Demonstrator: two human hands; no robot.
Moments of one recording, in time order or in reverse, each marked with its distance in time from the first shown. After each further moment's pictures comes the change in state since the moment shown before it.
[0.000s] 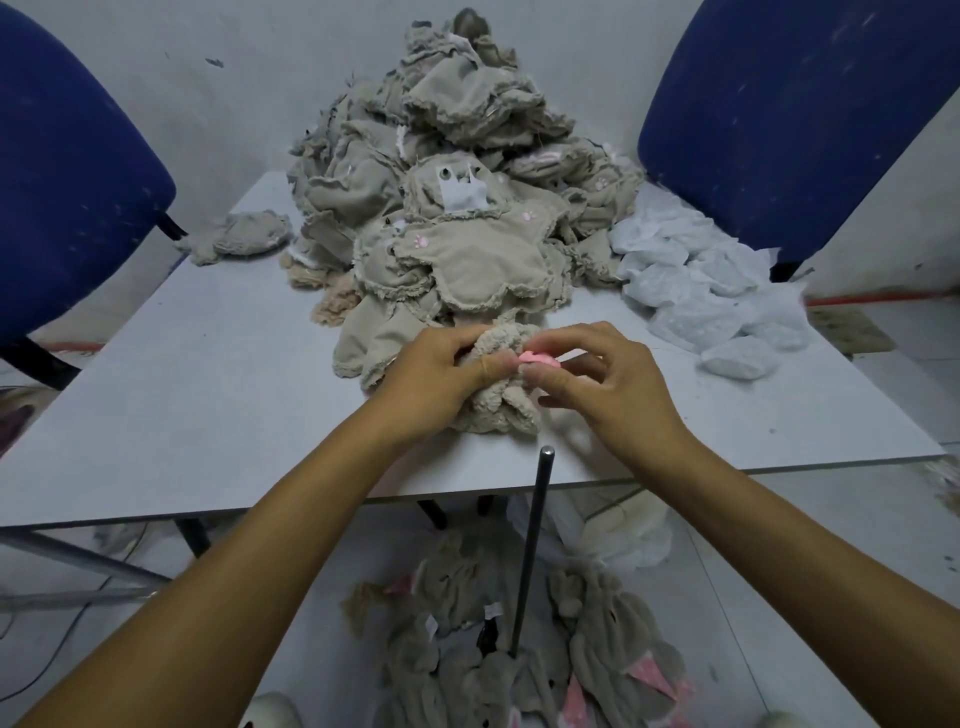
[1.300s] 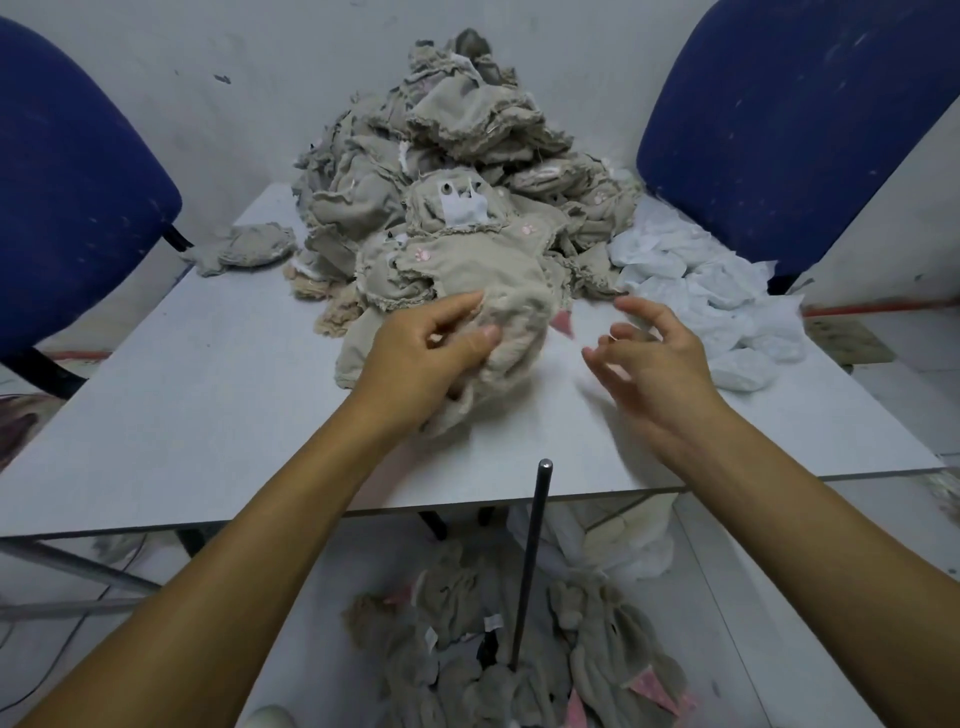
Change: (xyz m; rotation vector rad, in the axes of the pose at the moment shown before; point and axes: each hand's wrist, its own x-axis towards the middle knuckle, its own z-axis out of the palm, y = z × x) left_hand 0.000 0.015 -0.011 -0.029 0.212 0.101; right_hand 0.022 -0.002 -0.021 0.553 0.370 0.369
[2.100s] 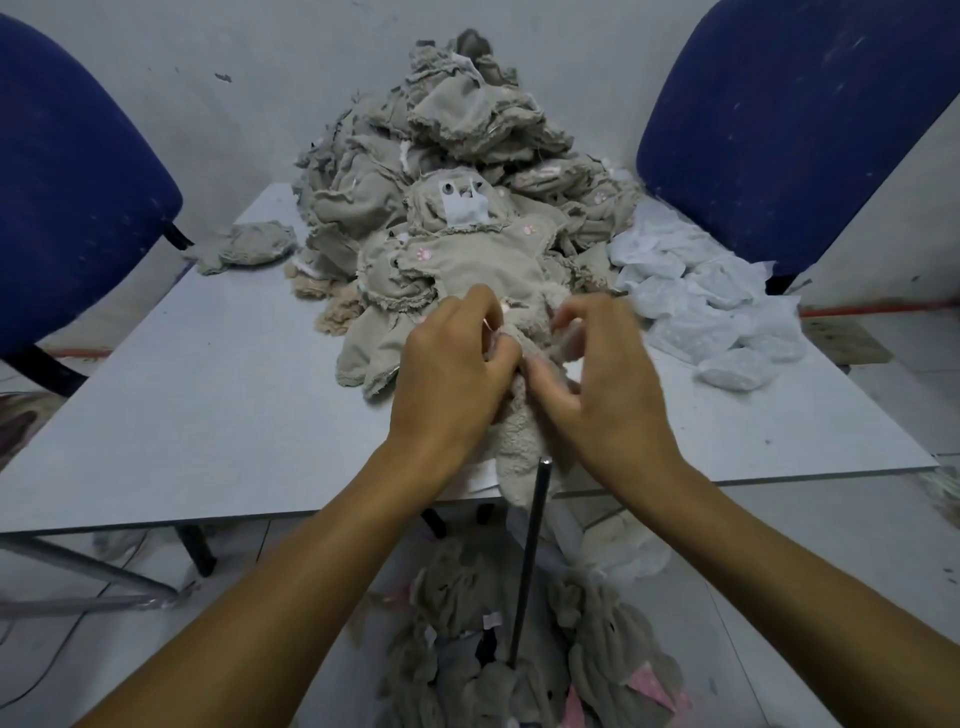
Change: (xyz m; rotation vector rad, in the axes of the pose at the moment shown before) left_hand -0.010 0.012 0.035 0.517 0.282 0.236; right_hand -0.038 0.015 0.024 -1.009 -0.048 -0.855
